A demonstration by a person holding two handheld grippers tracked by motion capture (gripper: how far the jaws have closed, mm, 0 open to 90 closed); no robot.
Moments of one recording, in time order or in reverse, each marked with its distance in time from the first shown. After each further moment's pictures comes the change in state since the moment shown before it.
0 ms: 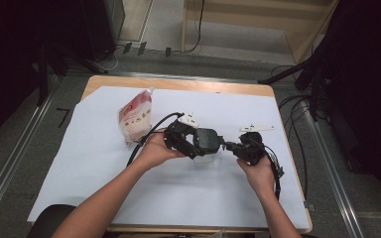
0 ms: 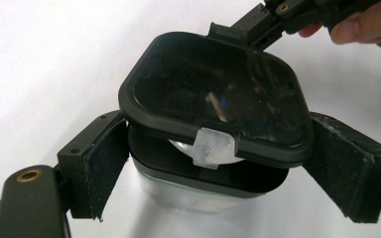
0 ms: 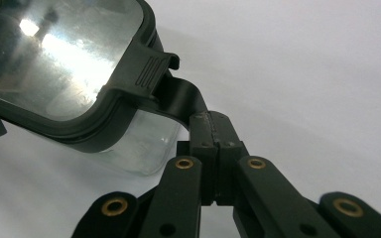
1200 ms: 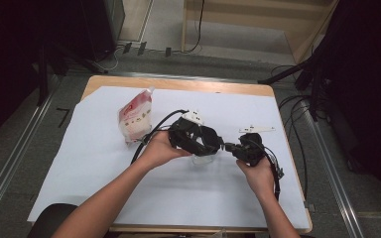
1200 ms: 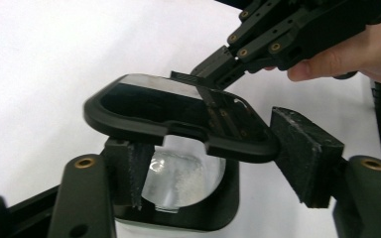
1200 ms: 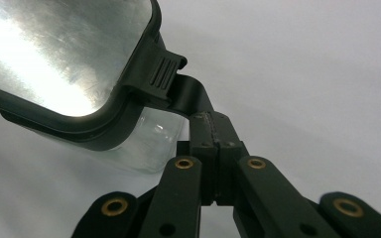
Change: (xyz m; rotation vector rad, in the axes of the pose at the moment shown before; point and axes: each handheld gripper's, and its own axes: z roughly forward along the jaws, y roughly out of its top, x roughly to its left) left arm -0.016 0.021 -0.008 -0.024 -0.053 0.002; right arm 0.004 -0.002 -0.002 -0.005 0.018 -0.004
